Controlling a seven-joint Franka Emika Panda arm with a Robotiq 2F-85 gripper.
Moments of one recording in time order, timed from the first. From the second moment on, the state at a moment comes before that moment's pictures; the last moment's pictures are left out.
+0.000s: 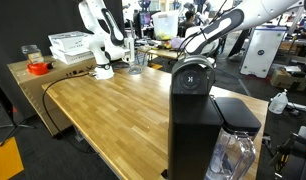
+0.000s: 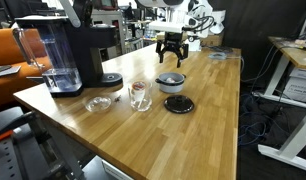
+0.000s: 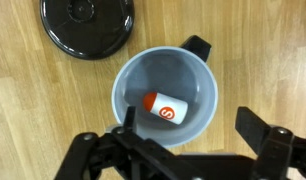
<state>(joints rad) -0.06 0.81 0.00 -1.41 0.01 2.12 -0.19</state>
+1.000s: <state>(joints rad) 0.05 0.06 0.02 -2.24 -0.04 2.39 -0.01</state>
